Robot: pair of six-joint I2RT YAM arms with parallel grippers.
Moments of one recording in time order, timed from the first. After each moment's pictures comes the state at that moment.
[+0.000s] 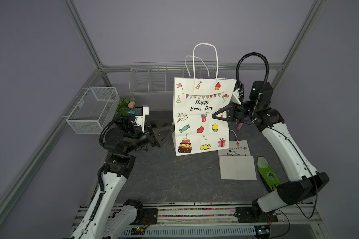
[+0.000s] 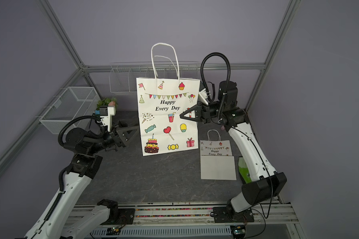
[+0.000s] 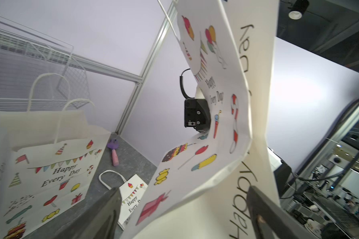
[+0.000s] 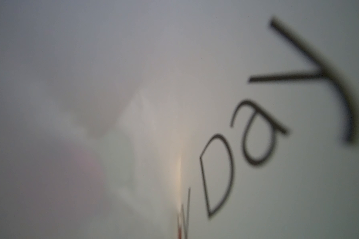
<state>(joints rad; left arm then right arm) -0.27 0.91 0.99 0.27 0.96 -0.75 0.32 1.55 1.80 -0.33 -1.56 0.42</state>
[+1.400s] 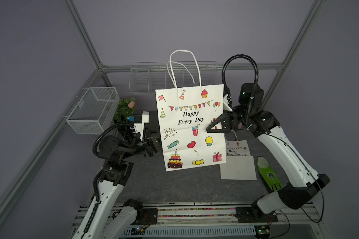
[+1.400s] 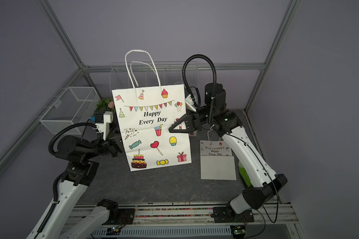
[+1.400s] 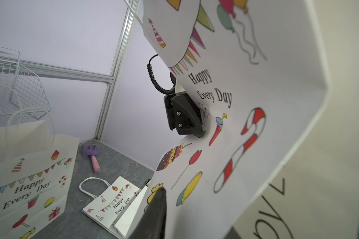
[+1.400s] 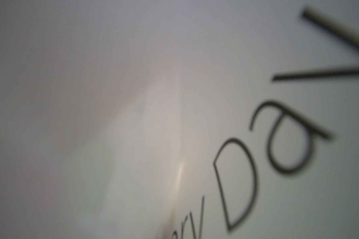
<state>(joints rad) -0.32 0.83 0.99 0.27 1.03 -0.73 0.54 1.53 1.84 -0.43 -1.56 0.45</state>
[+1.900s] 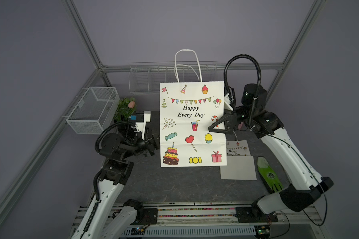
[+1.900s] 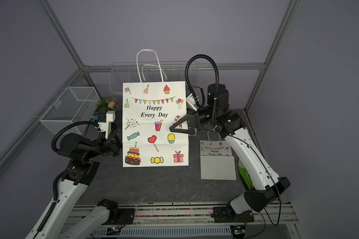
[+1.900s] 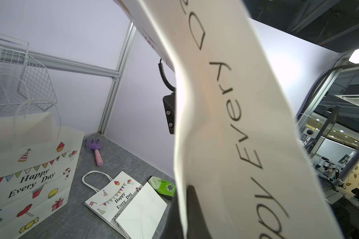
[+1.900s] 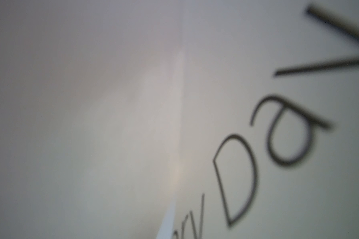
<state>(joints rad) -0.32 0.85 1.00 0.18 0.99 -0.69 0.51 1.48 1.82 -0.47 -1.42 0.47</state>
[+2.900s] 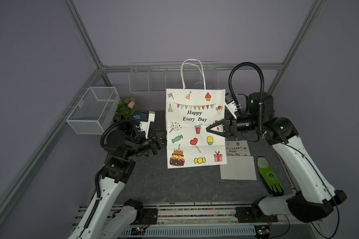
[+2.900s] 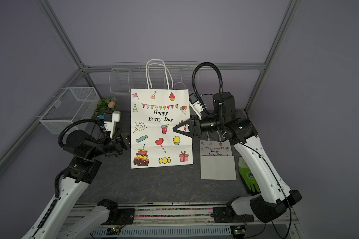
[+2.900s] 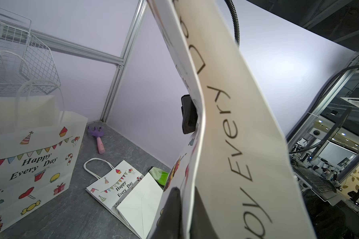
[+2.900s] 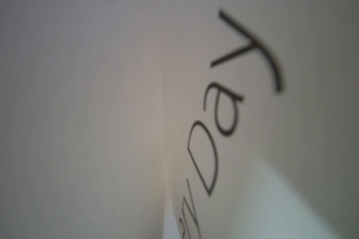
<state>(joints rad) -0.35 0.87 1.01 0.11 0.98 -0.65 0.50 1.37 1.77 -0.82 -1.04 0.24</state>
